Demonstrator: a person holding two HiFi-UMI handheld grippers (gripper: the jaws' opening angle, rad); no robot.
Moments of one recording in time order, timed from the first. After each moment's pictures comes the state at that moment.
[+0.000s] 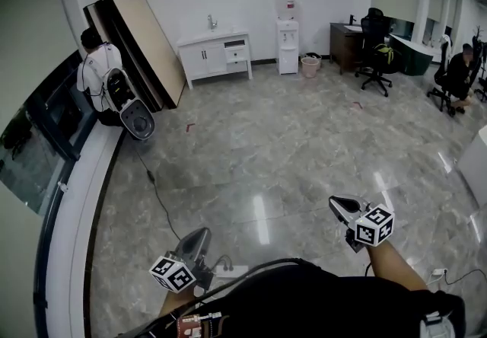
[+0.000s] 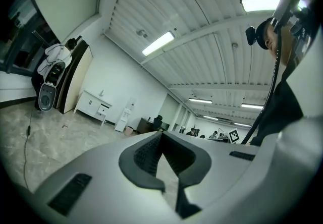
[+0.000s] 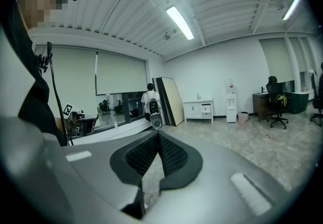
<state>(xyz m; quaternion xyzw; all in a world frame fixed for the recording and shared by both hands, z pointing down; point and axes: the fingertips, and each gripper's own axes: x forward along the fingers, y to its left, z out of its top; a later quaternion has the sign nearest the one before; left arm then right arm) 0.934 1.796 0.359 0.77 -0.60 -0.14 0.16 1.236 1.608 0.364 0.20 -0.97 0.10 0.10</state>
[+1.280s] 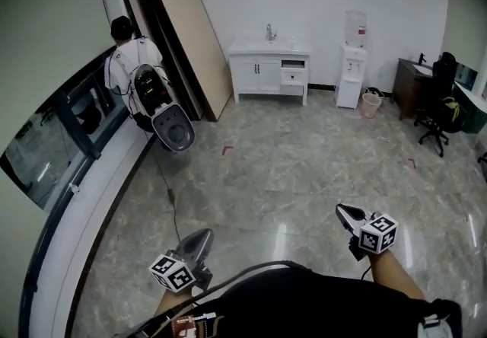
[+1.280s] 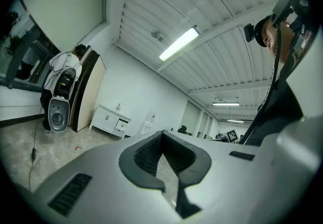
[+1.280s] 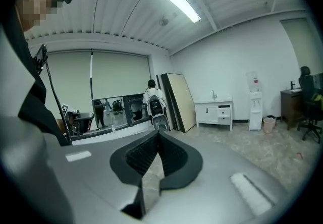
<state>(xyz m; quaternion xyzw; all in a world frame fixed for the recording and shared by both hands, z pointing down) 0.674 1.446 0.333 0.70 -0.68 -0.15 0.13 0.935 1.180 0.355 0.11 -0.98 0.11 0.10</state>
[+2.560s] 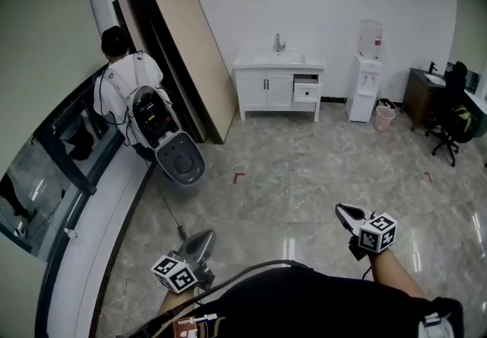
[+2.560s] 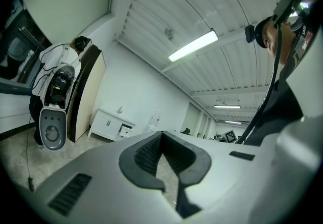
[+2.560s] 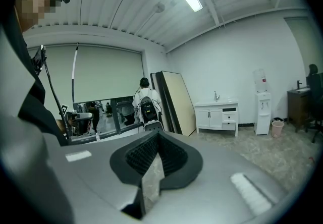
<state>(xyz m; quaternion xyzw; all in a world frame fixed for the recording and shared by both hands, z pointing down) 0.322 1.293 0.335 0.72 -0.66 -0.15 0.12 0.588 1.039 0.358 0.13 -0.98 0.10 0.09</state>
